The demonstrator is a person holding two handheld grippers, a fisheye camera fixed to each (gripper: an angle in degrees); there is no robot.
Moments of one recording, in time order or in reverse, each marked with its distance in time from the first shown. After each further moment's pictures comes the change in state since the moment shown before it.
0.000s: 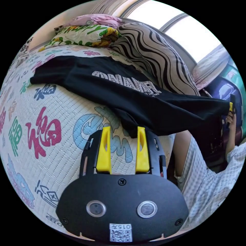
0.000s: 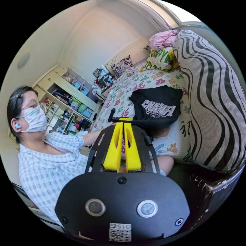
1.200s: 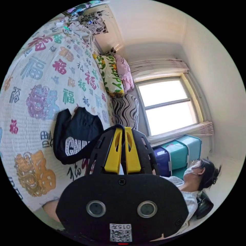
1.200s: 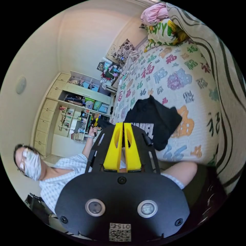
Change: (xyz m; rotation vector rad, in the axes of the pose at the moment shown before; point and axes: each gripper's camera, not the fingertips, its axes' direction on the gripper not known) left arm -0.162 0.290 -0.409 0.569 0.543 -0.582; right arm 0.070 -0.075 0.028 -0.181 -0.261 0.169
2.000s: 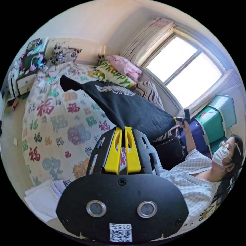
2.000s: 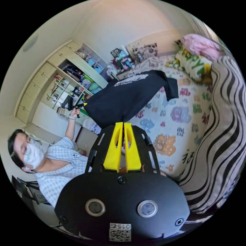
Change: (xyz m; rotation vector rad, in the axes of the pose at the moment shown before) left arm 0.240 -0.056 0.011 -0.150 -0.538 0.421; right arm -0.128 -0.141 -0.104 -0.124 0.231 -0.361
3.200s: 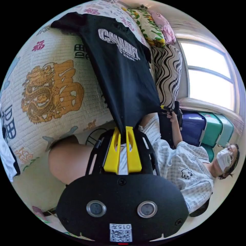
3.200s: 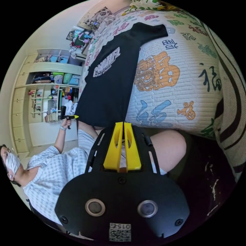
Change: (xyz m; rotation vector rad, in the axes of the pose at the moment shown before) left arm -0.089 0.228 0.346 -0.493 0.268 -0.407; right arm 0.275 0.076 0.111 -0.304 -0.019 0.422
